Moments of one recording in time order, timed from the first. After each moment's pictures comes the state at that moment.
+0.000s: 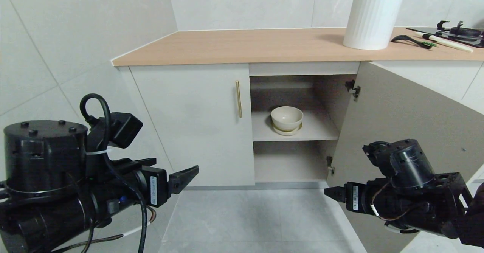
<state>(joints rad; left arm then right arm) -0.52 1.36 -0.59 -0.34 0.17 -0.18 0.59 1.65 -0.63 -0.28 -0.22 0.57</state>
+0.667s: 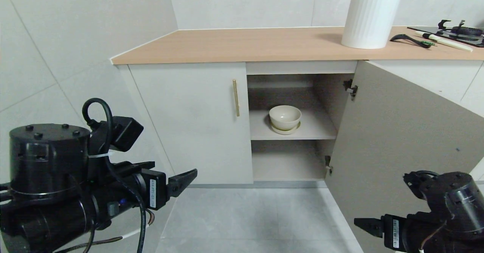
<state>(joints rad) -0.52 1.36 -0.58 -0.34 0.17 -0.17 0.57 1.46 -0.38 -0.28 -0.23 0.66</state>
